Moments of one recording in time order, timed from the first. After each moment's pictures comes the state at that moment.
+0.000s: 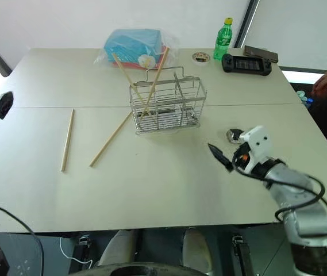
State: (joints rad) left arm -0.29 0.76 0.64 -0.19 -0.56 0.69 -0.37; right arm -0.05 -0.68 -0.21 -0.33 0.40 0.44 0.61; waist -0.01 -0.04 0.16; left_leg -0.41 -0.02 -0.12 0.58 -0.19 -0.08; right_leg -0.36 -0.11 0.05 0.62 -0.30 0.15
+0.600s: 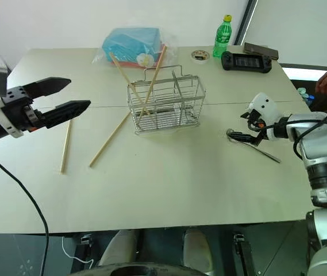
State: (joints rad) left arm -0.40 0.90 0.48 -0.51 -1.02 0.97 -0.60; right arm -0.69 -0.94 0.12 0.51 0.13 0.31 1.14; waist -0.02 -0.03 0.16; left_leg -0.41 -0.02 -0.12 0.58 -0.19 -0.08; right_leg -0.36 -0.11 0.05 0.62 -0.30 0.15
